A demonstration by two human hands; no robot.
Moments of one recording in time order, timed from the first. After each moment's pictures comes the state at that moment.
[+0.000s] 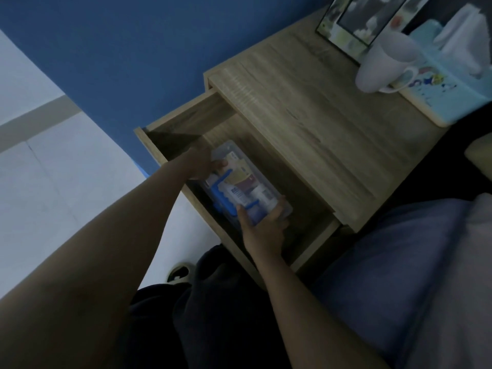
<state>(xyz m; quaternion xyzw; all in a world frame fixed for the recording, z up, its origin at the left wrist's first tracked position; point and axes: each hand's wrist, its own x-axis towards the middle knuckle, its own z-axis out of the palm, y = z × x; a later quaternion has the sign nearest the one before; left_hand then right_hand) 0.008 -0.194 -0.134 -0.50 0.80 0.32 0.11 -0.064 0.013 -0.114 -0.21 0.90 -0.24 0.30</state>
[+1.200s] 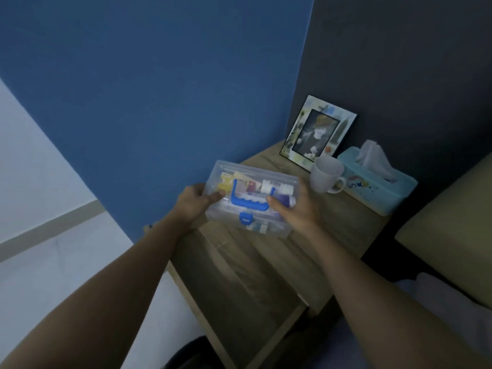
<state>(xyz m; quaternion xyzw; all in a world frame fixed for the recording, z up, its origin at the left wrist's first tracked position) -0.038 -0.176 0.047 -0.51 0.61 0.55 -0.26 -0.254 -0.065 0.040 -0.39 0.79 -0.41 0.24</state>
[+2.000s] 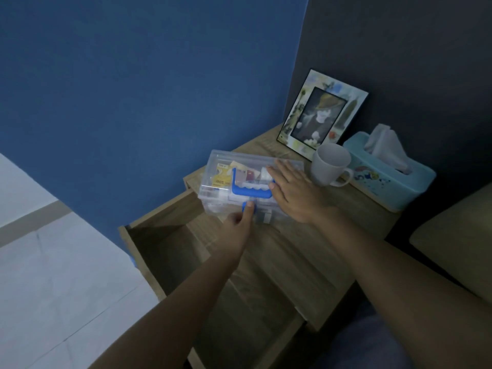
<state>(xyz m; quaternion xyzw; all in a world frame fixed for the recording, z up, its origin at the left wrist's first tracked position) -0.138 -0.115 -0.026 -0.56 0.47 0.63 -0.25 -0.305 -0.109 0.020 -0.68 0.72 -0.08 0.09</state>
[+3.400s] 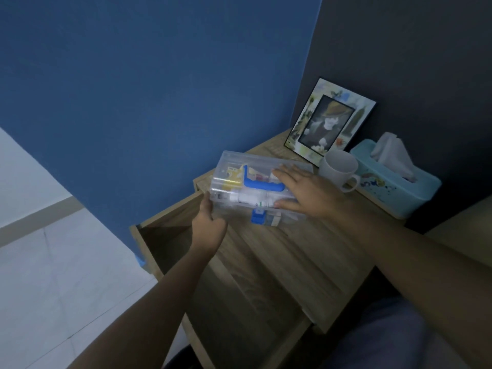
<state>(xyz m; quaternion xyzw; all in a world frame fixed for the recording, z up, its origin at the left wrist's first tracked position) -0.079 -0.147 -0.019 -0.56 0.58 0.49 -0.32 -0.312 -0.113 0.050 -0.76 0.65 0.03 0.04</state>
